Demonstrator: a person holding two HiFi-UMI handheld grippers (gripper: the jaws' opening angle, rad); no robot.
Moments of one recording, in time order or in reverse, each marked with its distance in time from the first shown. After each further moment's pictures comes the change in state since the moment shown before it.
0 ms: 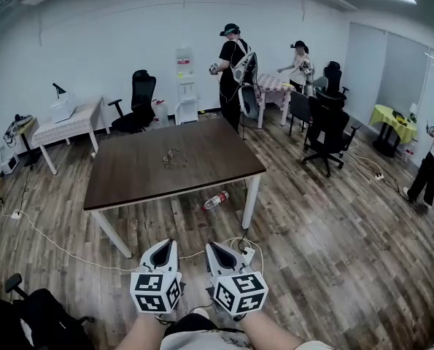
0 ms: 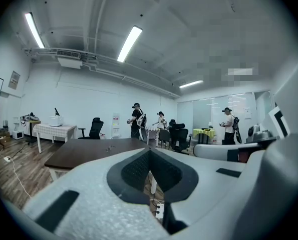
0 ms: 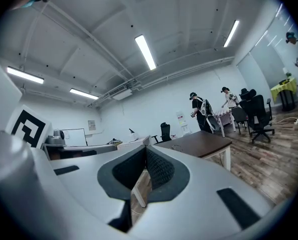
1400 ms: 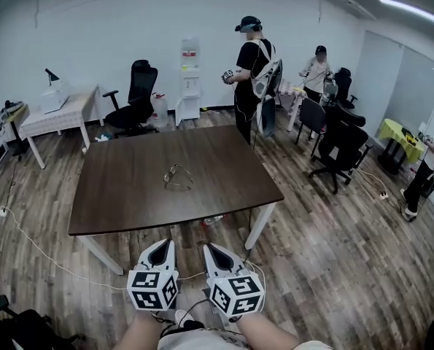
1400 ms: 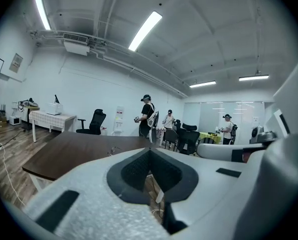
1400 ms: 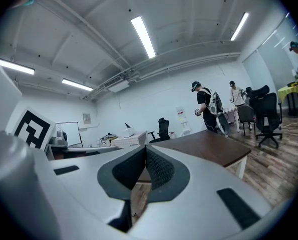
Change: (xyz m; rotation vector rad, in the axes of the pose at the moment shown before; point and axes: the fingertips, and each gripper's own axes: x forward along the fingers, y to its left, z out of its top) left arm 0.230 0.160 0.008 -0.113 0.037 0.005; right arm 0.263 -0.081 0.010 -0.032 0.064 -0.014
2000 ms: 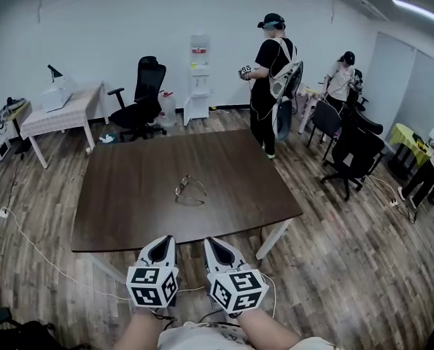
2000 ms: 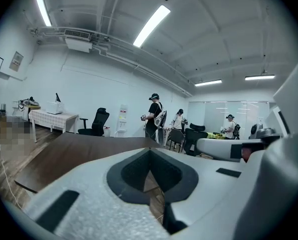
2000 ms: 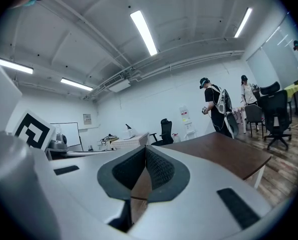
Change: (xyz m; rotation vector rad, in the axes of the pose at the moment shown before) left arm 0.093 0.098 0.026 -0.014 0.017 0.023; right arm 0.140 -0.010 0.019 -0.005 -0.007 0.028
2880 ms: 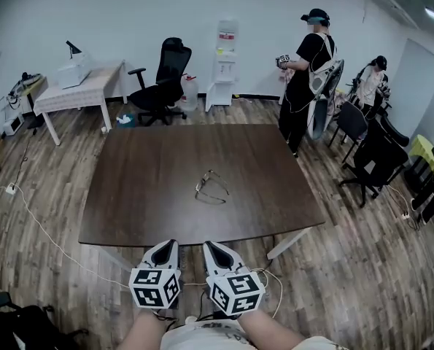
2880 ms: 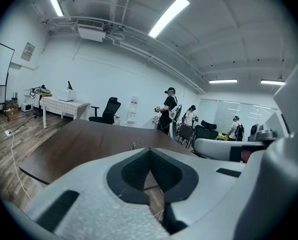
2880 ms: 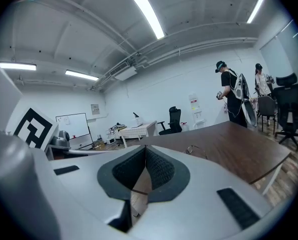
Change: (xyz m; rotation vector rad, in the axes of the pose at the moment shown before) left arm 0.024 0.078 -0.036 -0.107 0.087 0.089; right arm 0.081 0.024 -0.047 -0.021 0.140 0.096
